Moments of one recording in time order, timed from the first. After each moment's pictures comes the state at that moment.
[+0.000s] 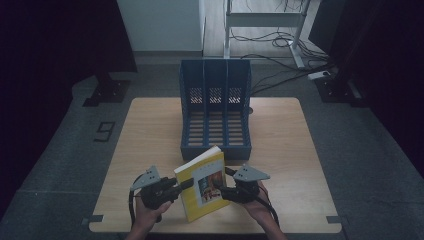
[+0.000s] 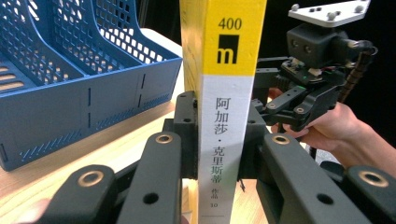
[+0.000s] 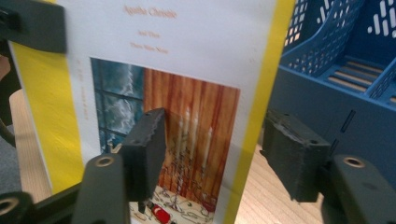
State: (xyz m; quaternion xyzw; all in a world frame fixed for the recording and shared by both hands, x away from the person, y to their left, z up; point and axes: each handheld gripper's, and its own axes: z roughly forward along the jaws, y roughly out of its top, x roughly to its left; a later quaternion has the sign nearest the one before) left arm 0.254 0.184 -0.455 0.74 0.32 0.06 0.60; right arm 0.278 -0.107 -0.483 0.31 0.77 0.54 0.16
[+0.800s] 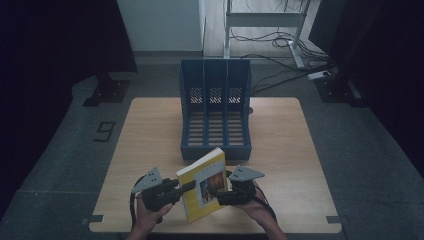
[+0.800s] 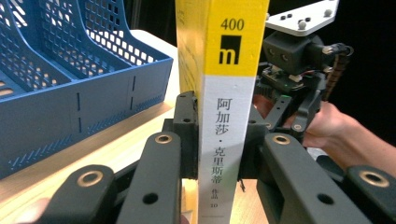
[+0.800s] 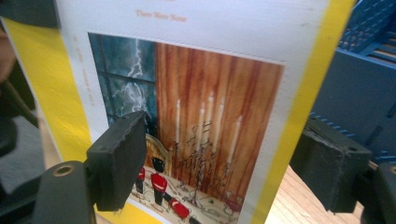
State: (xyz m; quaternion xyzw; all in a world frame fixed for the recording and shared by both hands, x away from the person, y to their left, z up) left arm 0.248 0.179 -0.452 0.75 0.30 0.07 0.59; right arm 0.280 -0.099 -0.490 0.30 0.79 0.52 0.12
